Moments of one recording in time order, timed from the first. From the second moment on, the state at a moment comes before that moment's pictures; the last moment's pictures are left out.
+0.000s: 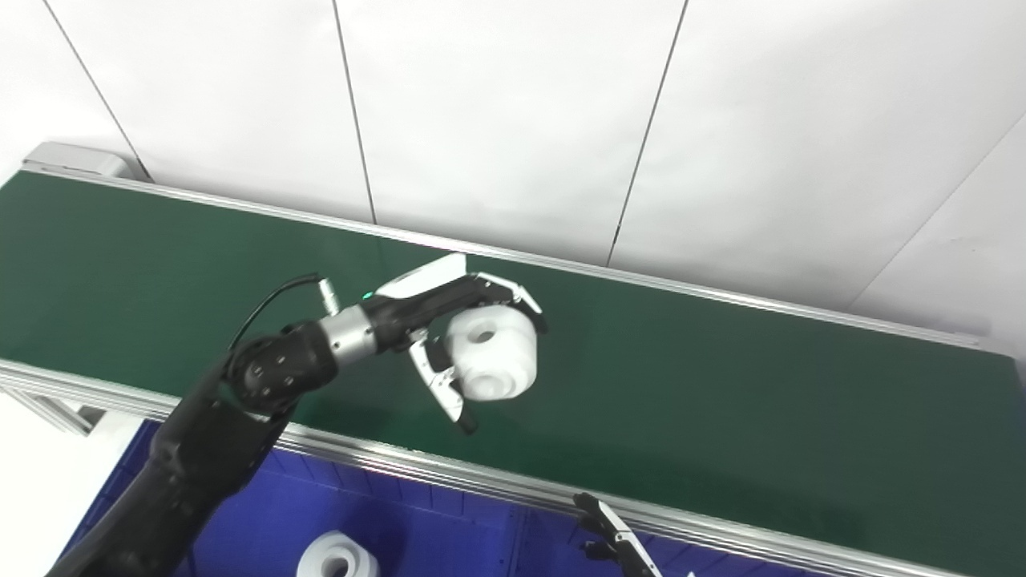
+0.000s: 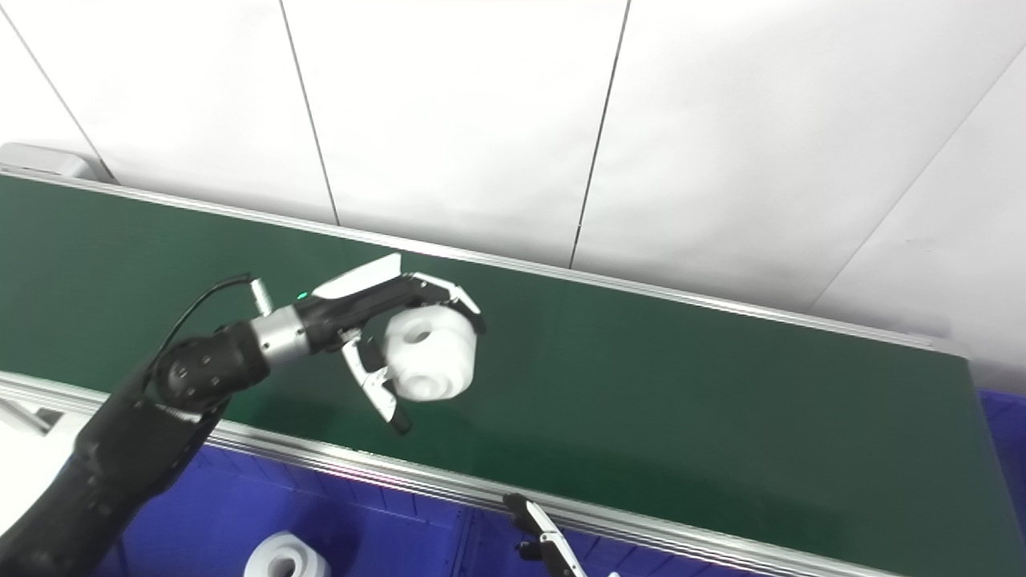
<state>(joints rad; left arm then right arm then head) -0.24 0.41 -0.24 0.04 0.19 -0.30 -0.53 0.57 -0.11 0.42 -0.32 -0.41 -0.28 0.04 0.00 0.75</state>
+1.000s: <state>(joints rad) 0.06 0.50 -0.12 -0.15 -0.02 -0.23 -0.54 0.53 -0.08 0.41 -0.42 -0.44 -0.15 0.09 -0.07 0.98</state>
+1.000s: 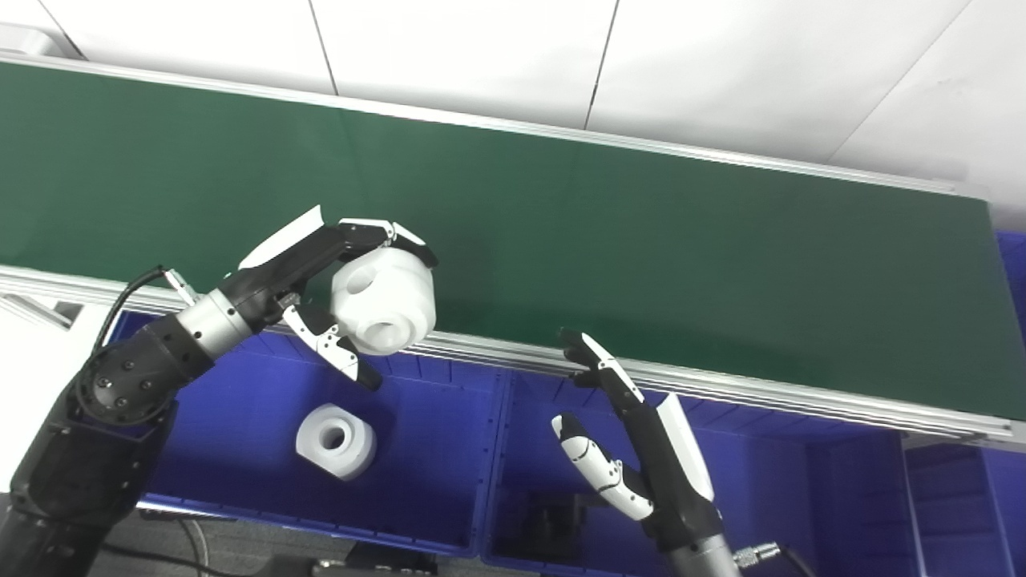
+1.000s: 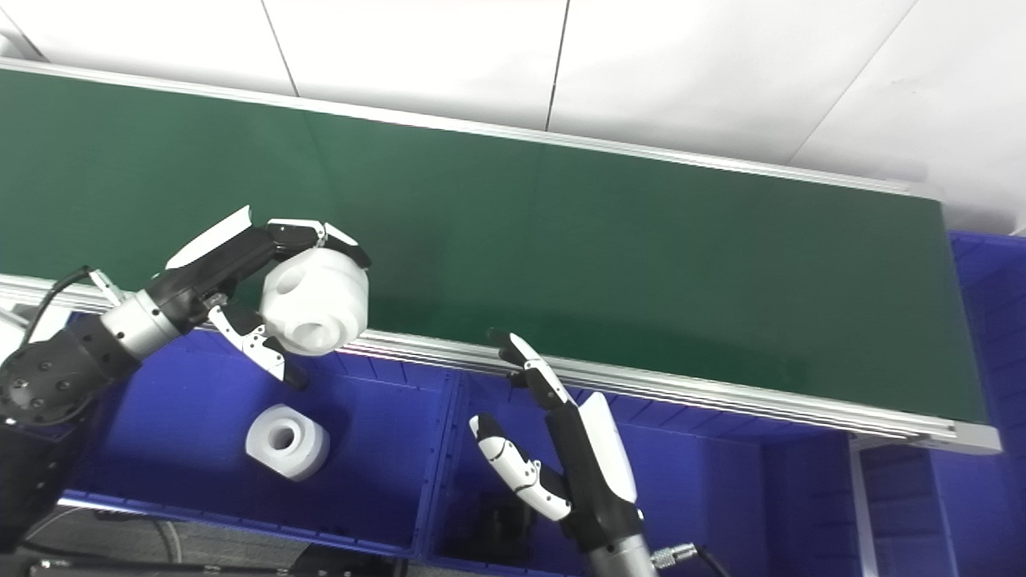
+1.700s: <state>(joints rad) 0.07 0.65 -0.22 -0.15 0.05 -0.25 -0.68 0.54 -0.07 0.41 -0.42 -0.44 -0.15 0.09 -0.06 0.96</state>
